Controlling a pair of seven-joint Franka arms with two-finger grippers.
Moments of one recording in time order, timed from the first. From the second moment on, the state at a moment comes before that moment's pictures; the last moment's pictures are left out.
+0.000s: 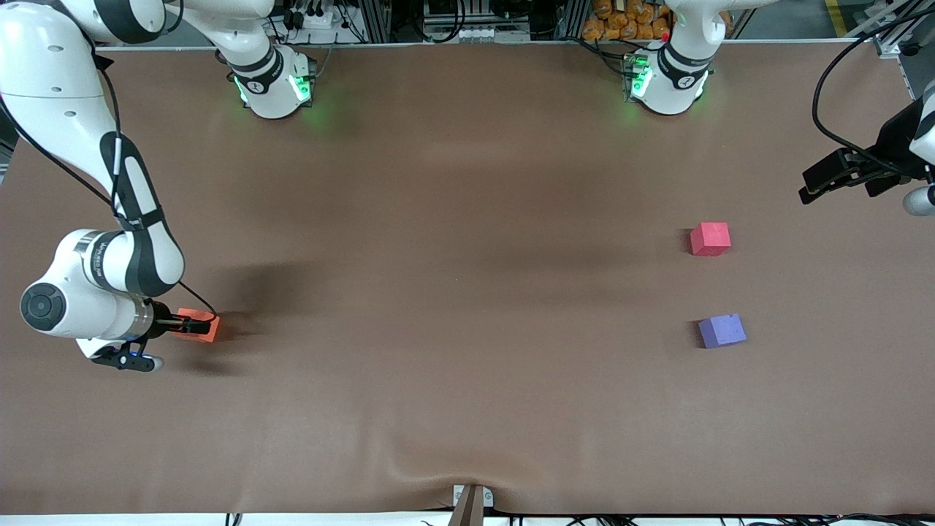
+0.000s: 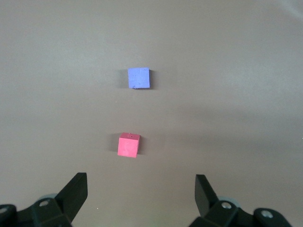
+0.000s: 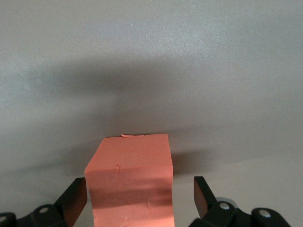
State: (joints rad) left arm 0.07 0.03 -0.14 -1.49 -0.01 1.52 -0.18; right arm -0.13 0.67 -0.02 -1.66 -0.01 2.20 0.03
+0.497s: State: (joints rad) left arm 0.07 0.03 -0.14 -1.49 -0.01 1.52 -0.18; right arm -0.13 0.67 -0.01 -1.66 -0.01 2.19 0.03
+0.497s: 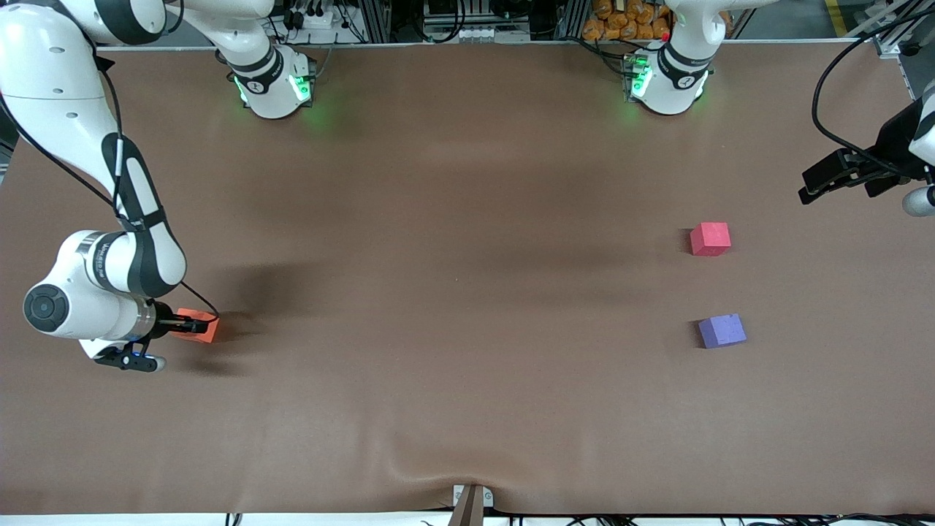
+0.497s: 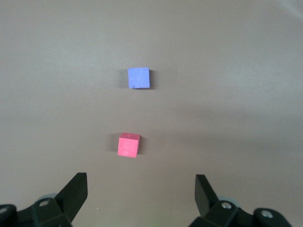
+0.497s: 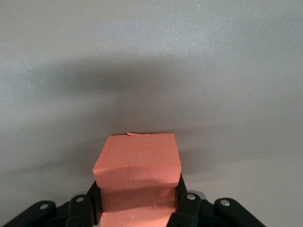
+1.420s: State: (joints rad) left arm 0.07 0.03 -0.14 -1.49 -0.01 1.54 -0.18; right arm 0.15 0.57 0.19 -1.62 -0.01 2.13 -0.13
